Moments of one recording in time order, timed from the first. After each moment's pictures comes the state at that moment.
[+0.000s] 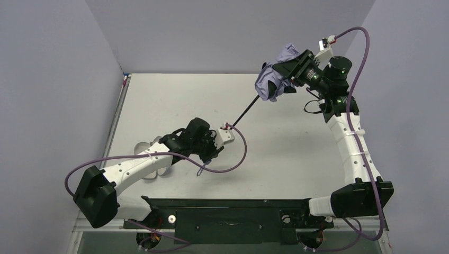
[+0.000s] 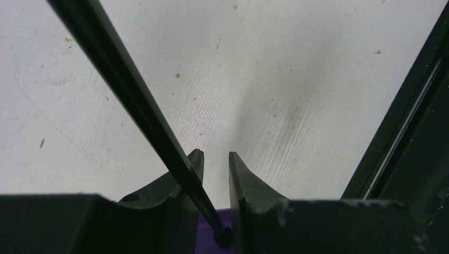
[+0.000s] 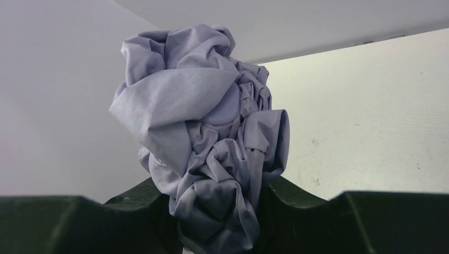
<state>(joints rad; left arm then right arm) -0.77 1.32 0.93 -0.45 0.22 0.32 0.05 1.35 1.45 -0.17 -0.59 0.82</state>
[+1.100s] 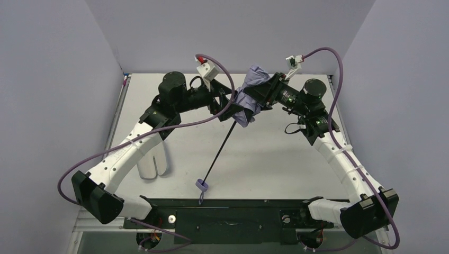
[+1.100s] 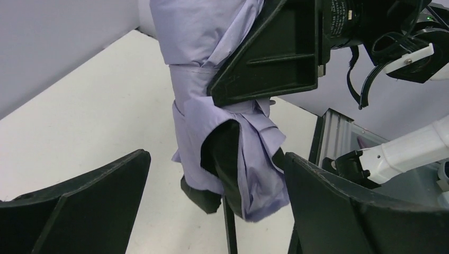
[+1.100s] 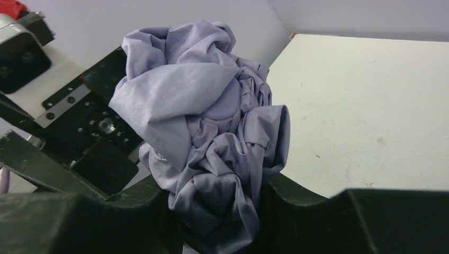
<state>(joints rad) -0.61 1.35 1.41 -0.10 0.57 -0.22 0.33 1.22 1.17 0.10 -0.60 0.73</state>
